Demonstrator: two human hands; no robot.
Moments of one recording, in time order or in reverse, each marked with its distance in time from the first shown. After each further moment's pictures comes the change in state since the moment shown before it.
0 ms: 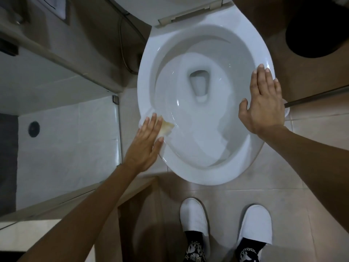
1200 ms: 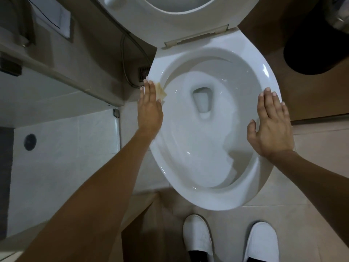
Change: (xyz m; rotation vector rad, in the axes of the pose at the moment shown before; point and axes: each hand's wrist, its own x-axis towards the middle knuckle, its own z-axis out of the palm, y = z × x) left_hand 0.153 -0.015 -0.037 0.039 0.372 -0.218; right_hand 0.000 -0.001 -0.003 0.027 -0.034 0.027
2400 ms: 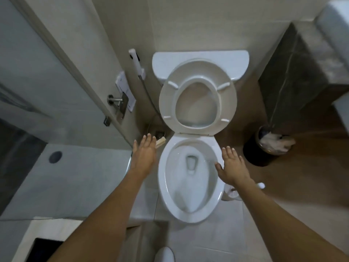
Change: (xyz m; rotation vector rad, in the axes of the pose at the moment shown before) left_hand -0.119 0.123 -0.332 0.277 -0.026 -0.115; right_hand -0.027 -0.092 -0.330 -0.078 -0.362 -0.101
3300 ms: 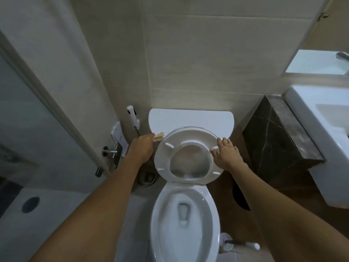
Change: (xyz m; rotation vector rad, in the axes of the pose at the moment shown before) left_hand 0.174 -0.004 -0.178 -0.230 0.082 0.127; right_hand 0.113 -0.049 -0.217 0.035 0.176 0.013
